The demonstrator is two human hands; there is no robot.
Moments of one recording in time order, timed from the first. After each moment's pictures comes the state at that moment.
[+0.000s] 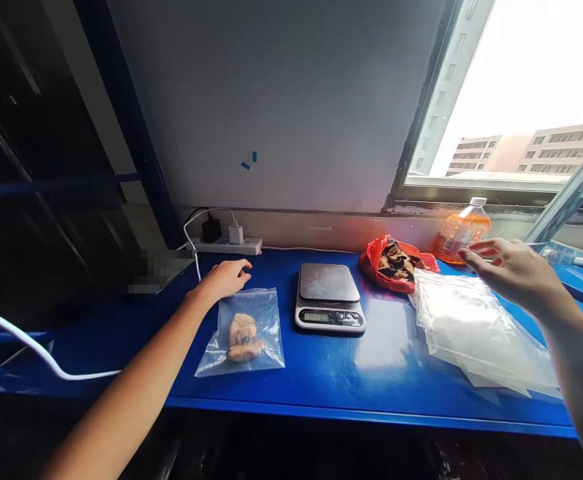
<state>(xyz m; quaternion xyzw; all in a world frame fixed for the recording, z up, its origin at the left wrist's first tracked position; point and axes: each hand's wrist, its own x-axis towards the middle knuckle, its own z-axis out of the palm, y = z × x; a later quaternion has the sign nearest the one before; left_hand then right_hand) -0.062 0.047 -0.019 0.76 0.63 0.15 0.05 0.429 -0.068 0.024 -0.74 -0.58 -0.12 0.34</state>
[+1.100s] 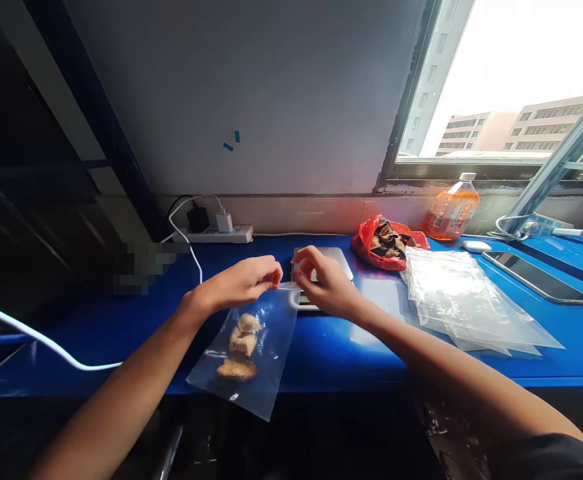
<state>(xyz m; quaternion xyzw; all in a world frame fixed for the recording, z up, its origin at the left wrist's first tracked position) -0.010 -0.015 0.008 0.92 0.35 0.11 0.12 0.194 -0.058 -0.018 -0.41 -0.77 0.22 0.43</state>
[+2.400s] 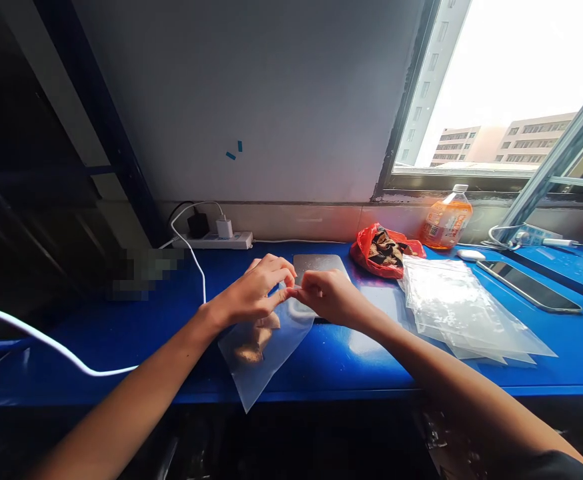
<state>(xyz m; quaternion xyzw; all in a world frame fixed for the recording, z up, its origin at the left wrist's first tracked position) 0.007 -0.028 0.004 0.93 0.31 0.19 0.05 0.201 -0.062 -0.010 -0.48 -0.80 0.15 0.32</state>
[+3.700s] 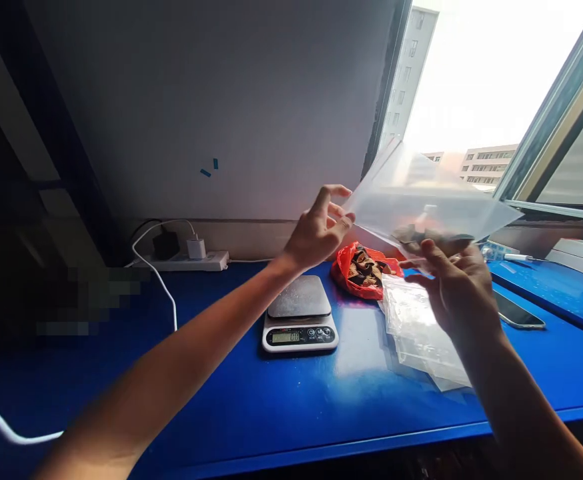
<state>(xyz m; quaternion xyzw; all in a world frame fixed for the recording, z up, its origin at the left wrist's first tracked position) 0.155 0.013 0.084 0.83 0.26 0.46 0.18 0.337 -0.088 0.040 -0.46 -0.41 0.23 0.75</state>
